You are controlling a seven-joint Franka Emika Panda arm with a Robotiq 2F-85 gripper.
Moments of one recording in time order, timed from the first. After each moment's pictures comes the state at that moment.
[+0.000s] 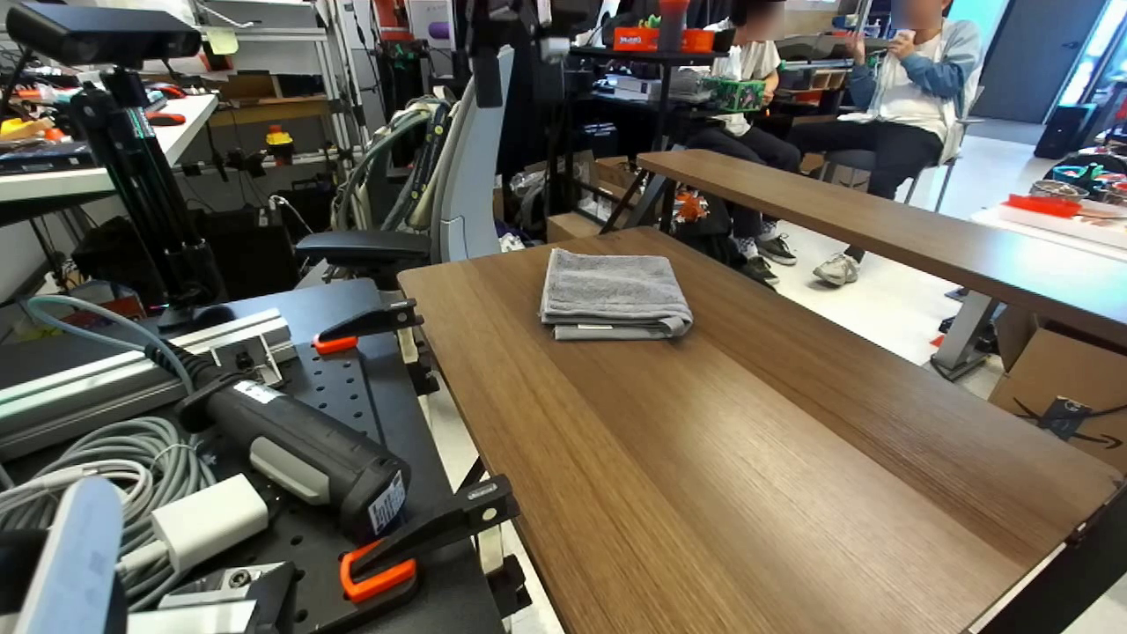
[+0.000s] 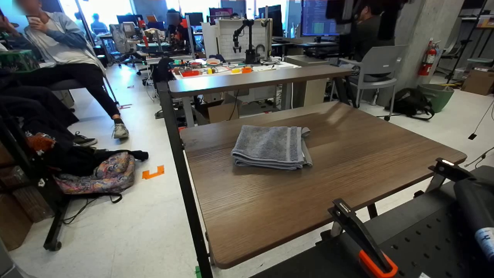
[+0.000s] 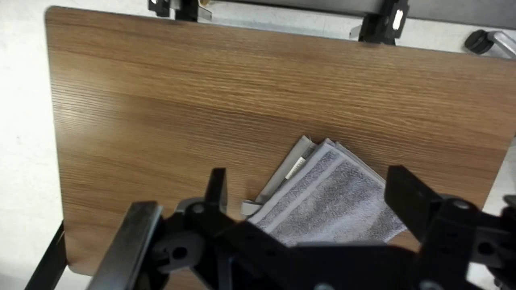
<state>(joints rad) 0.07 -0.15 0.12 -2.46 -0.18 2.29 0.14</state>
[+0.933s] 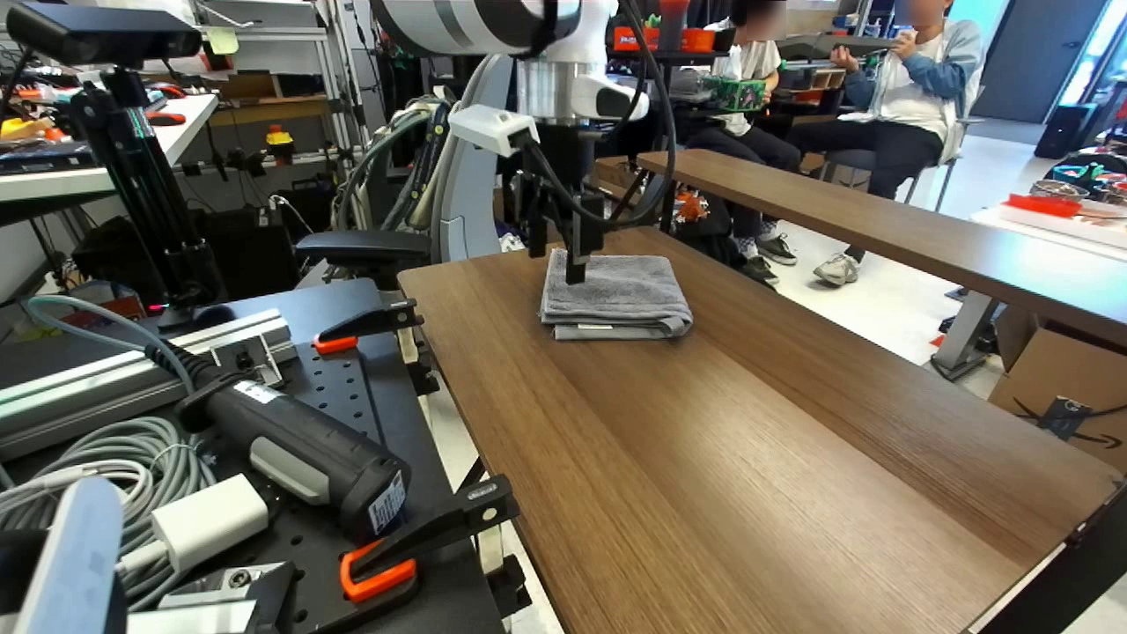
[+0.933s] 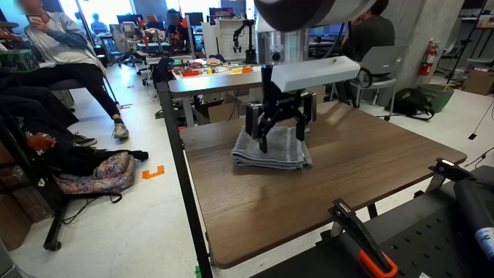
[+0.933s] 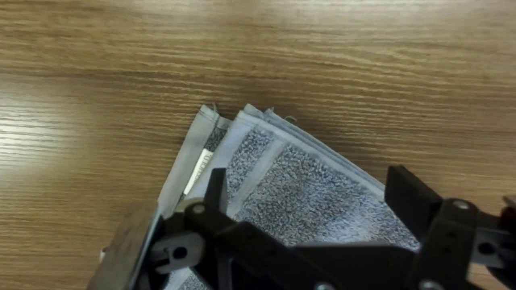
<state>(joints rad) 0.20 0.49 0.08 -2.16 -0.17 2.60 0.32</state>
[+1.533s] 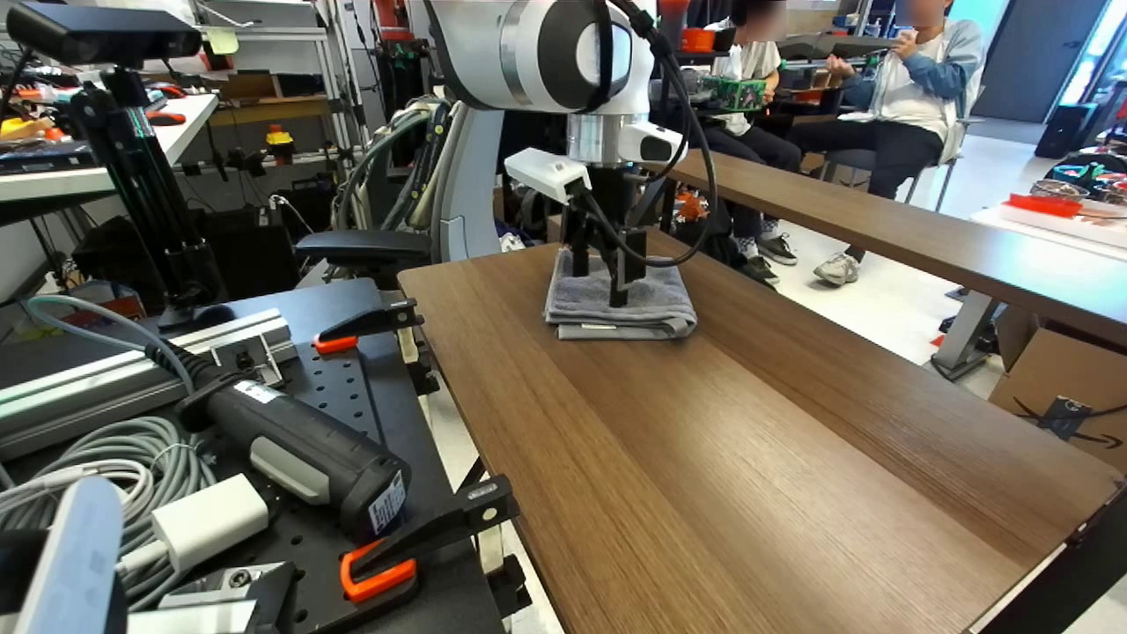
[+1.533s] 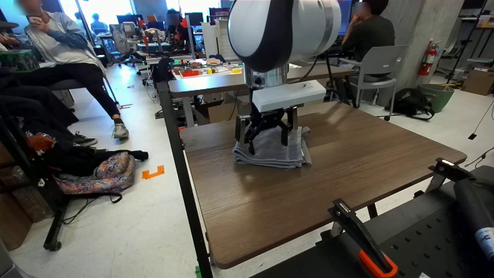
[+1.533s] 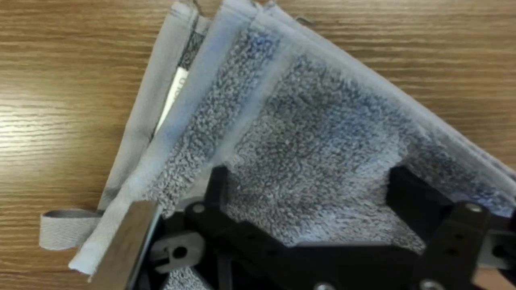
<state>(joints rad) 0.23 0.72 0.02 -1.92 -0.16 2.60 0.33</state>
